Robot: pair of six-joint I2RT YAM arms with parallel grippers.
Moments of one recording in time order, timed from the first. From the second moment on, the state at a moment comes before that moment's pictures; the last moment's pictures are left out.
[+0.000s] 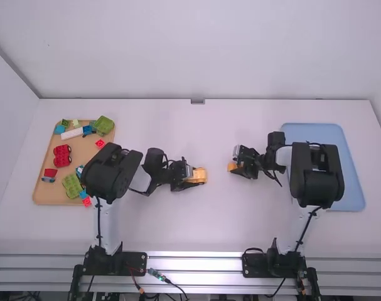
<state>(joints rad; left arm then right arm) -0.28 2.13 0.66 0.77 0.91 0.76 -0.05 2.05 0.97 -0.27 -0.87 -1.33</state>
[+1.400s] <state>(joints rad) -0.28 2.13 0.70 0.71 0.90 0.75 -0.05 2.05 0.97 -0.29 -0.89 -1.34</state>
